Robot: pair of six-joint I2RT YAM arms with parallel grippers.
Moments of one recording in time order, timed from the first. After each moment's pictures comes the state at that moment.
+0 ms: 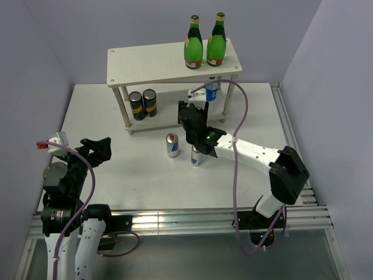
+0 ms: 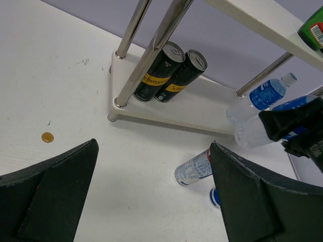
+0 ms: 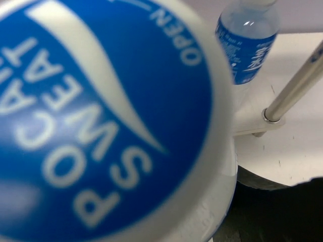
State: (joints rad) left arm -0.01 0.30 0.77 -0.54 0.03 -0.51; right arm 0.87 1.54 1.17 0.08 0.85 0.31
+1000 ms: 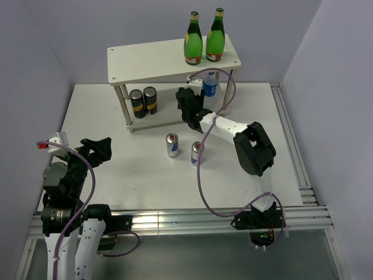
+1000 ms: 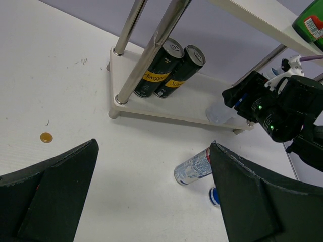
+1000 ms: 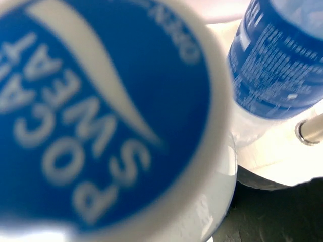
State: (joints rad) left arm -0.01 0.30 0.77 -0.54 0.04 -0.51; right arm 0.65 2.00 1.50 0.09 0.71 0.34
